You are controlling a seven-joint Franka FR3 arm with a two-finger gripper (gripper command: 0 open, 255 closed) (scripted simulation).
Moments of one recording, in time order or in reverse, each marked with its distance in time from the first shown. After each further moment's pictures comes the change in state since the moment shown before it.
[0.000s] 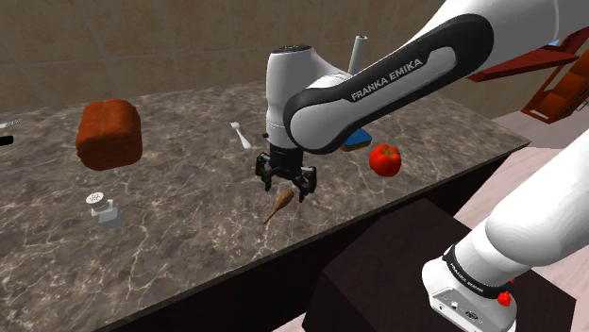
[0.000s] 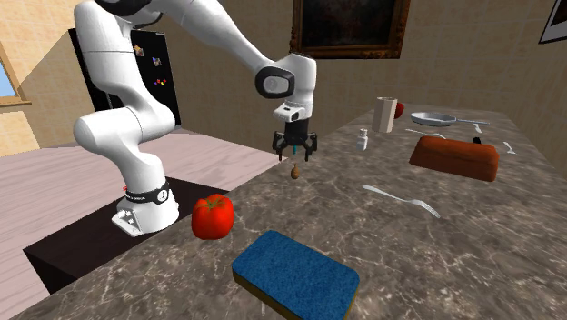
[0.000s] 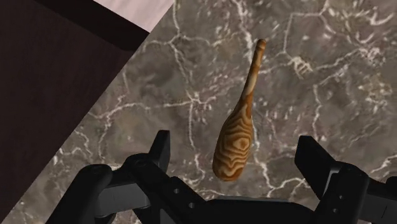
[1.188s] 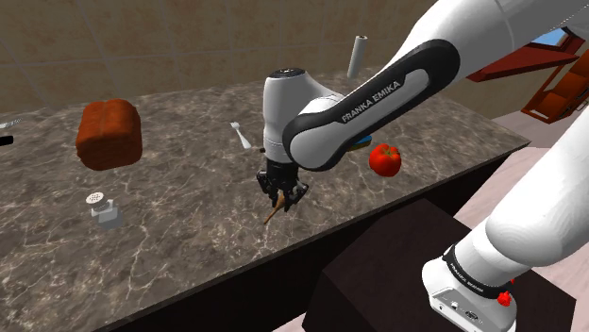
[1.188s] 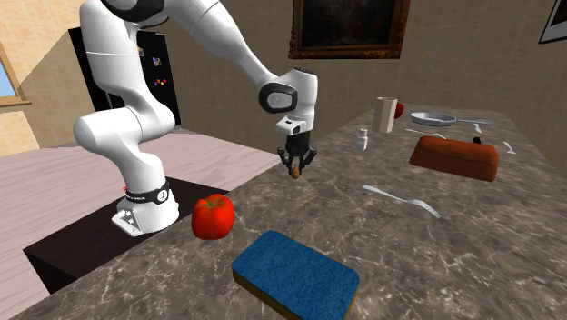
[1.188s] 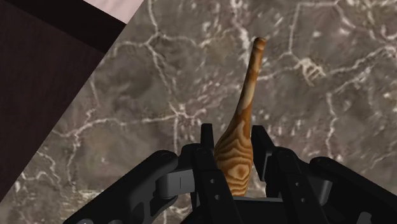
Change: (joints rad) arm 0.007 0.117 -0.001 -0.014 -0.092 0.110 0.081
